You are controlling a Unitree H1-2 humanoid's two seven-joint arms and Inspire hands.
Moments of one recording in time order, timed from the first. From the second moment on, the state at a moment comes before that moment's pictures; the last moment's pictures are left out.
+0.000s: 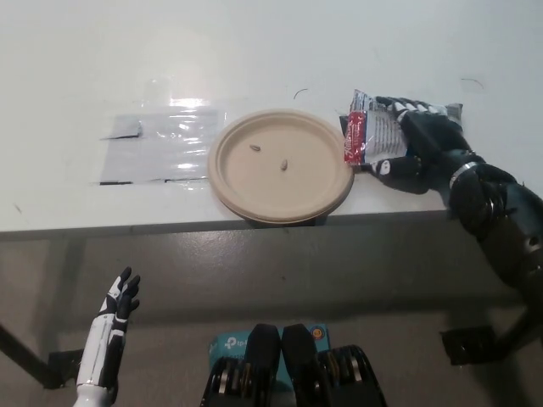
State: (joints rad) left_arm 0.04 0.10 0.03 0.04 0.10 -0.15 0.01; right_arm -0.96 -0.26 0.36 1.11 -0.66 -0.32 -0.12
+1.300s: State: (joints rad) left_arm -0.09 0.11 0.04 0.09 0.08 -0.16 -0.01; right_arm -0.26 -0.13 0.07 -0.33 -0.37 -0.20 0.16
